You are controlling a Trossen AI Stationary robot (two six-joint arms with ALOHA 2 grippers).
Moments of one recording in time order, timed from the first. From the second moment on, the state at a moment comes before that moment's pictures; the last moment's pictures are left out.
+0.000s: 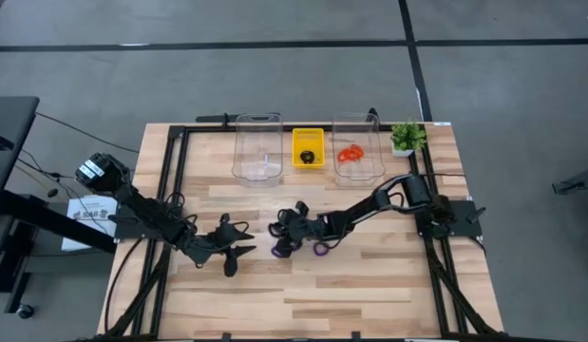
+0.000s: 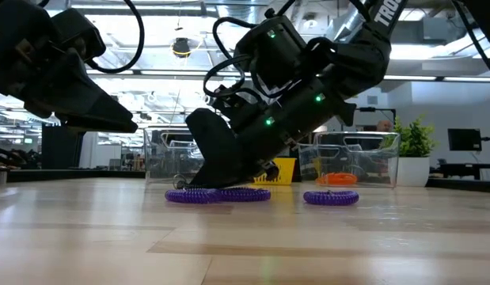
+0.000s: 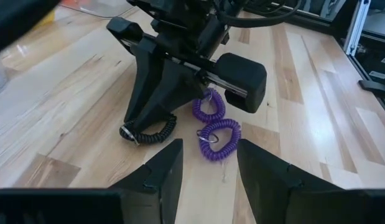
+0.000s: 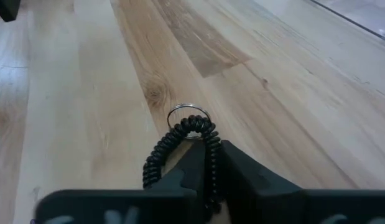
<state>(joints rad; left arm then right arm) -0.65 1.41 0.28 0.62 -0.70 -0.53 0.18 2.22 1.13 0.39 0.35 0.42</state>
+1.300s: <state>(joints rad) -0.51 1.41 0.28 0.65 -0.59 -0.36 0.27 2.23 1.51 -0.24 0.61 0.20</state>
